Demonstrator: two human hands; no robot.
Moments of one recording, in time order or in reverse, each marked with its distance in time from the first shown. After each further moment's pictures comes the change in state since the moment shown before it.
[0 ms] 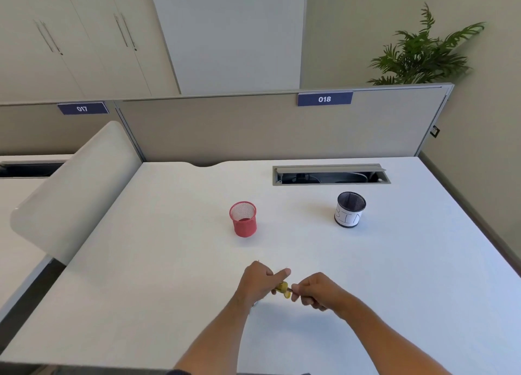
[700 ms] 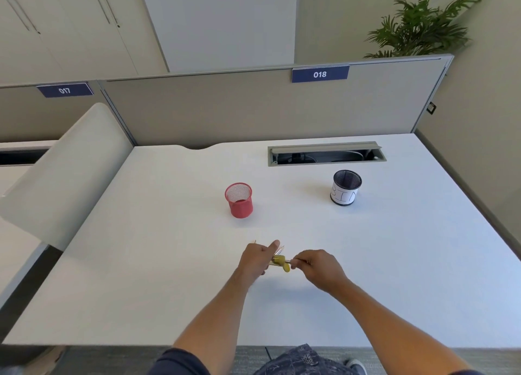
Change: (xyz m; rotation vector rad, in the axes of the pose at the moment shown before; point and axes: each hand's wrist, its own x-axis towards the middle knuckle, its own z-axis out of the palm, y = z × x) left_hand 0.003 0.002 0.004 -0.196 0.018 -0.136; right_hand 0.003 0.012 0.011 -0.504 0.358 -0.209
